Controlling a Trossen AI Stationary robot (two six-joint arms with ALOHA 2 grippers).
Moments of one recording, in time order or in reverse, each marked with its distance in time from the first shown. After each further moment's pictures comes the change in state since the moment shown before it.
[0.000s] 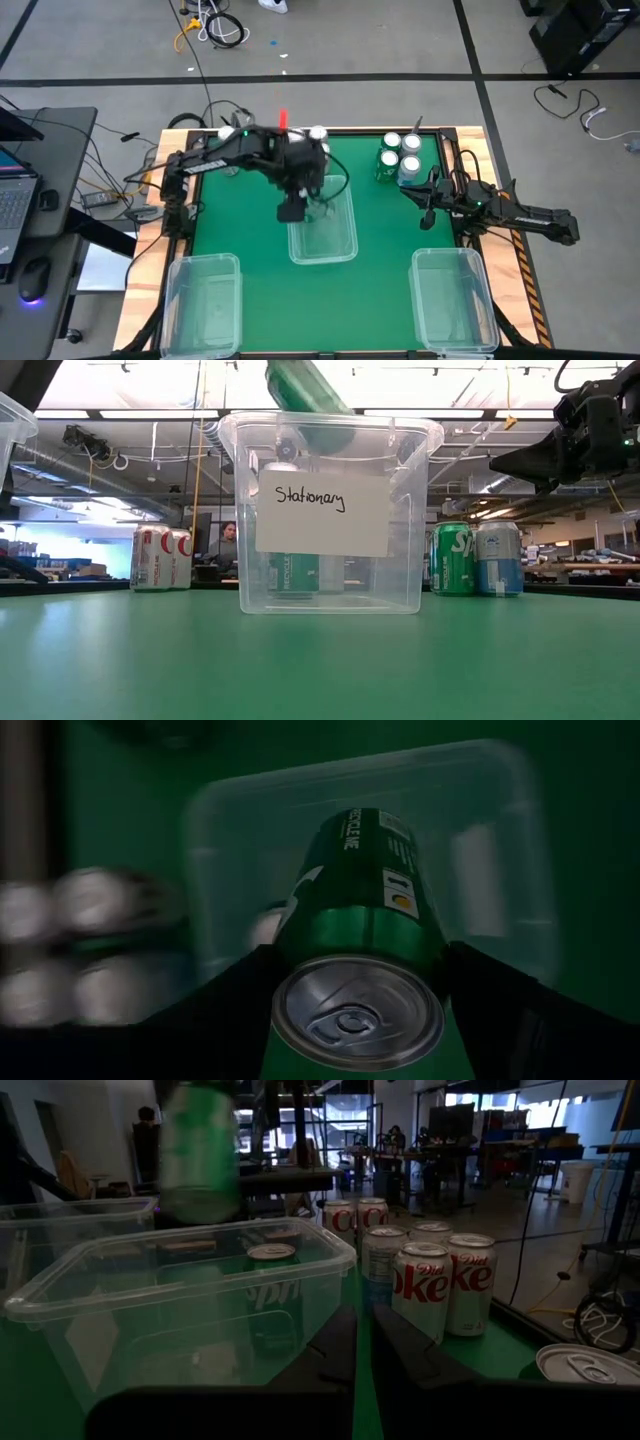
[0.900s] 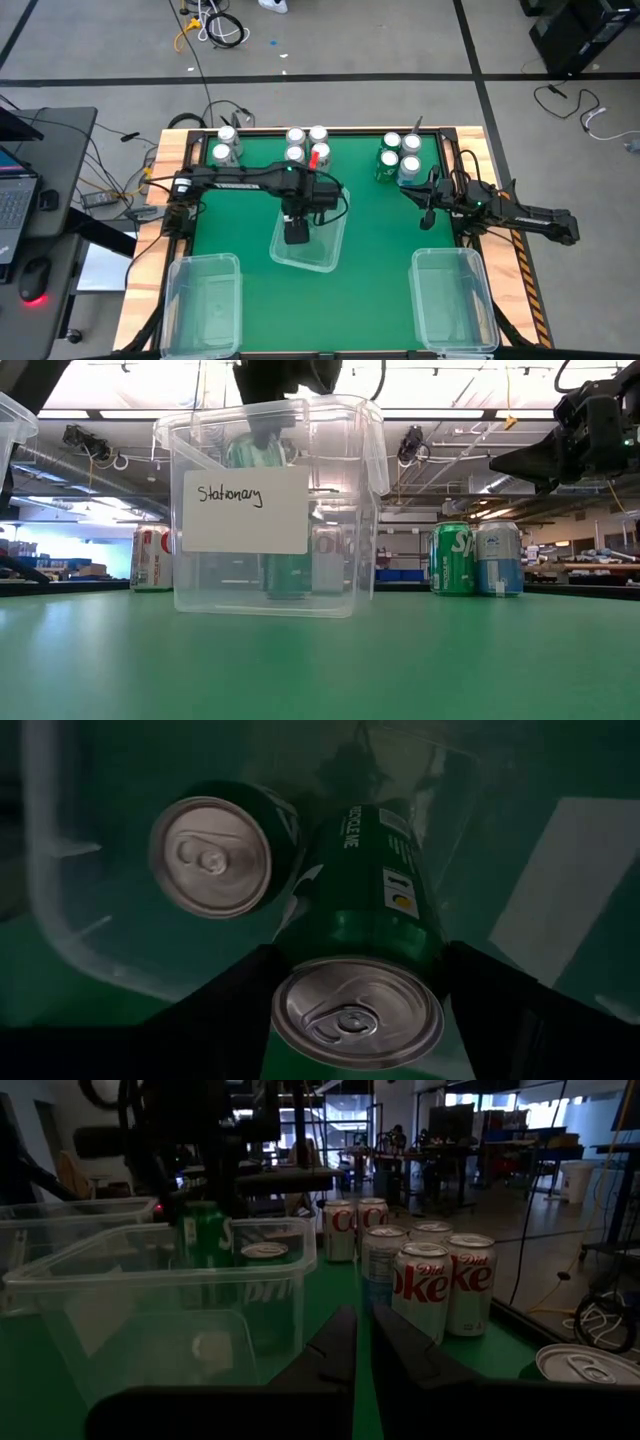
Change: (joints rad) left arm -0.053 0.091 -0.307 0.001 -0.056 -0.200; right arm 0.000 0.000 0.000 0.000 0.000 0.000
